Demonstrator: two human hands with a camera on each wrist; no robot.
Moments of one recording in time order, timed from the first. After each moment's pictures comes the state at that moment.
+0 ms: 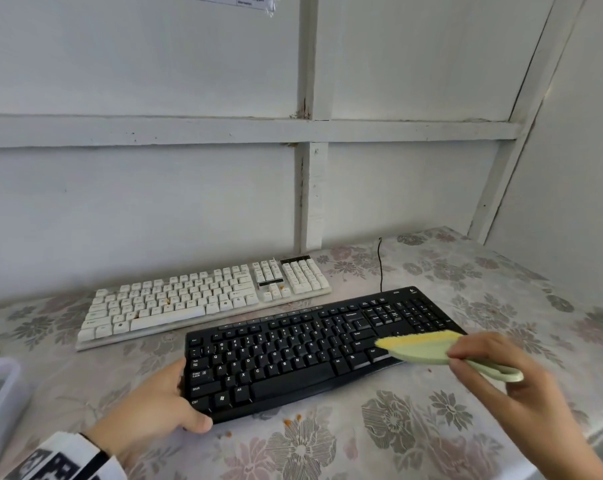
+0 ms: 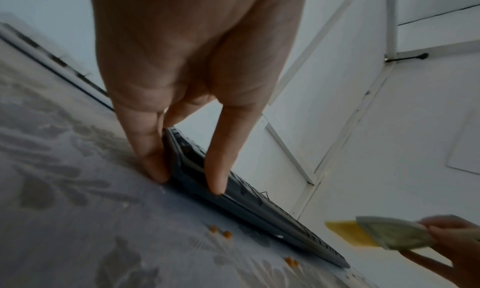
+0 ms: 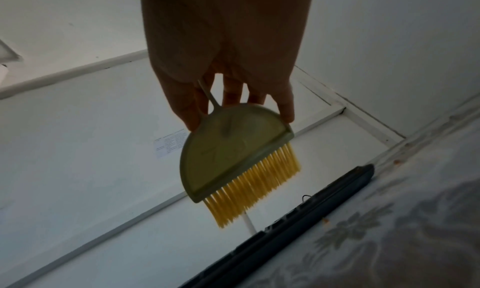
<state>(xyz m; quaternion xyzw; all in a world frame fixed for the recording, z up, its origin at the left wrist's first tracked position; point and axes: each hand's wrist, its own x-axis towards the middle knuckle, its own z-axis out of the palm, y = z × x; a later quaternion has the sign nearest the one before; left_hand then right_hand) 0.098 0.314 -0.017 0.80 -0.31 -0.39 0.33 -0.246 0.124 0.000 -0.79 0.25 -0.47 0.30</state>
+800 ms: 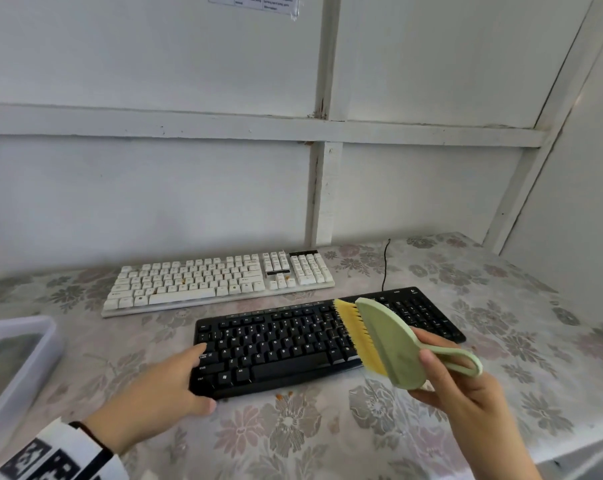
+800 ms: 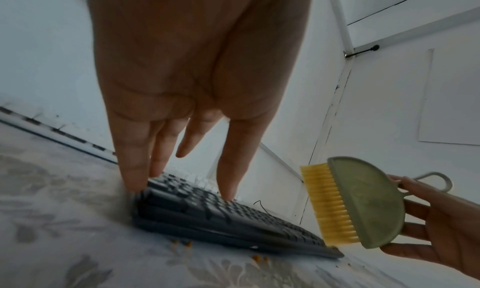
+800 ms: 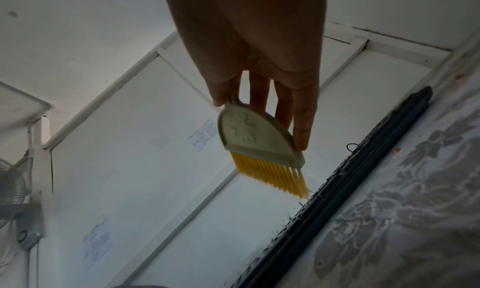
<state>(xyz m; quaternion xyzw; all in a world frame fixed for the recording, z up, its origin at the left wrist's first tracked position) 0.046 0.341 0.011 0.85 -0.38 -0.29 0.24 -0.223 0.170 0.018 -0.65 0.26 -0.43 0.57</state>
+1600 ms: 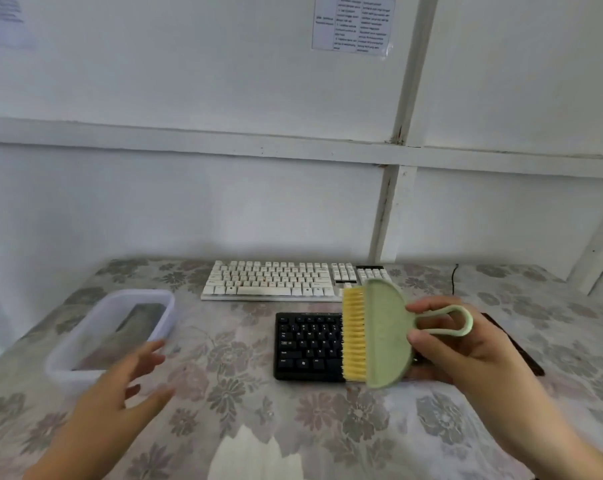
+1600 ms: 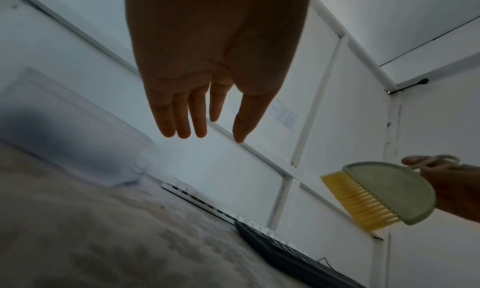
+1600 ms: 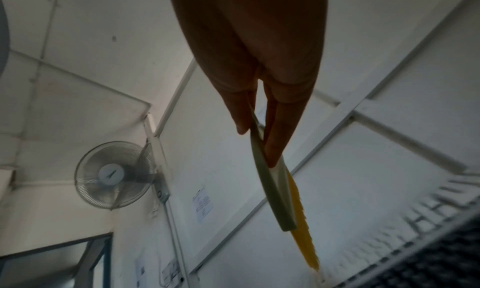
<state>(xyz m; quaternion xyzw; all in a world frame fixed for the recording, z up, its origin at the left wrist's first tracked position) 0.047 0.494 0.014 0.83 -0.28 -0.08 0.47 -0.177 0.221 0.084 -0.72 0.12 -0.31 0.62</state>
